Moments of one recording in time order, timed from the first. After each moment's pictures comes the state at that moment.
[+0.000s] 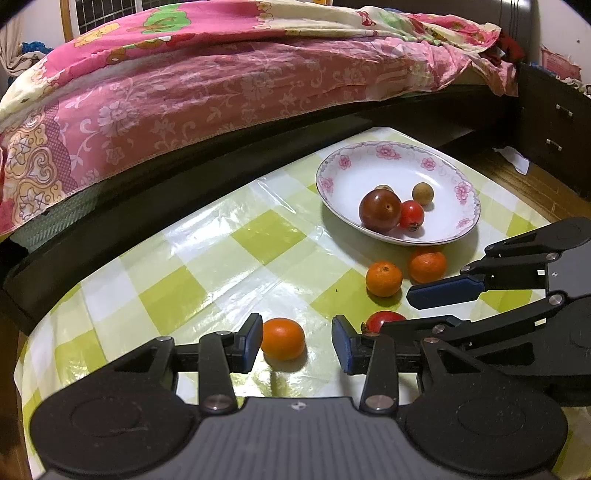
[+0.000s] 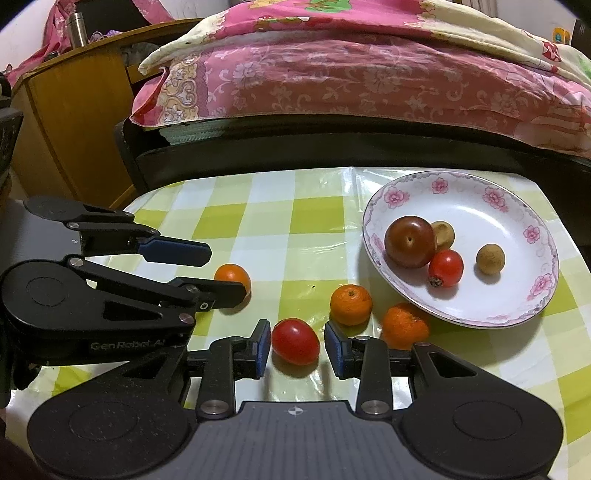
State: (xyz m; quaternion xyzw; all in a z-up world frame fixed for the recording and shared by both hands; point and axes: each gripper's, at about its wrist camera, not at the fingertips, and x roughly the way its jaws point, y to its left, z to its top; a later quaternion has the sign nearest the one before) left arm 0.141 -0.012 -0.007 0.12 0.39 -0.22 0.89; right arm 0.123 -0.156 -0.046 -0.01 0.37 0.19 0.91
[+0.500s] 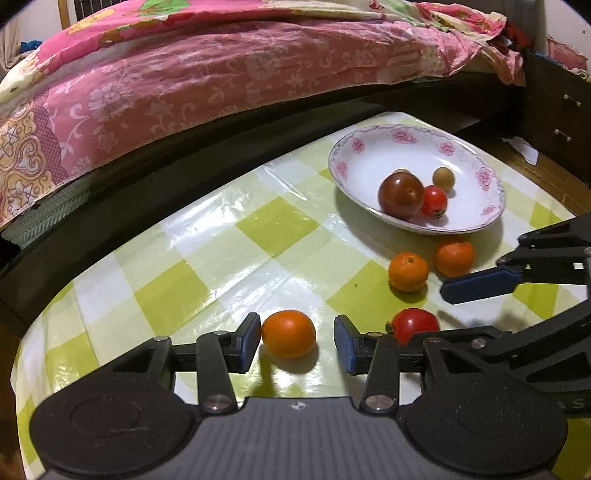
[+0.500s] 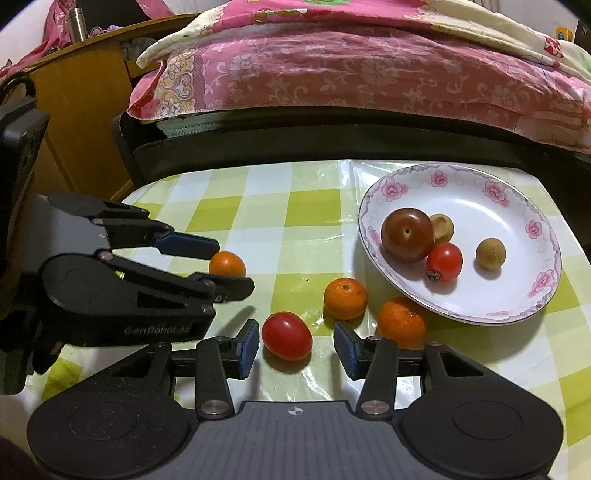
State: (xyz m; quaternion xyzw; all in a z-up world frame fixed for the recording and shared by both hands) left arm 0.161 -0.015 -0.029 0.13 0.40 -0.21 0.88; right arm 0.127 -0.159 -0.052 -0.01 0.38 0.19 0.90
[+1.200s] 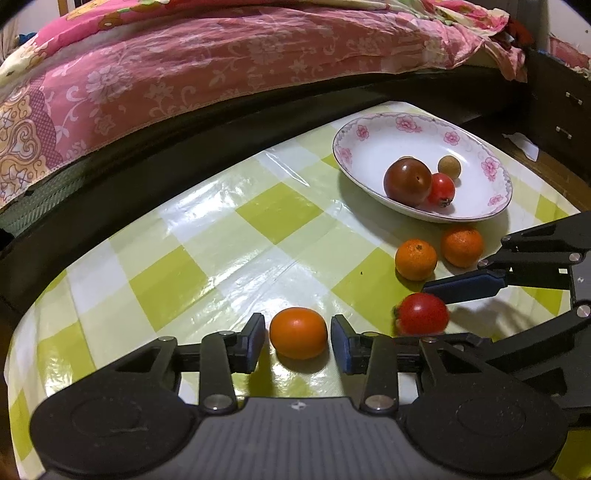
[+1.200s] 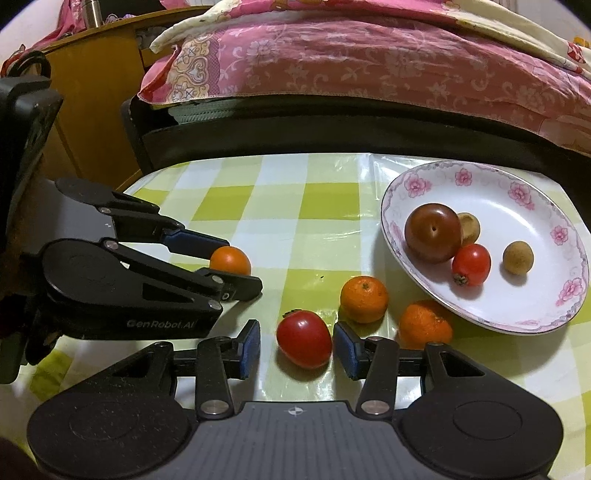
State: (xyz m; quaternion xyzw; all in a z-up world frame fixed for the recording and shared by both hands) left arm 0.164 -0.012 -0.038 0.13 0.41 -0.22 0.88; right arm 0.134 -0.149 -0.063 -0.03 0.38 0.21 0.90
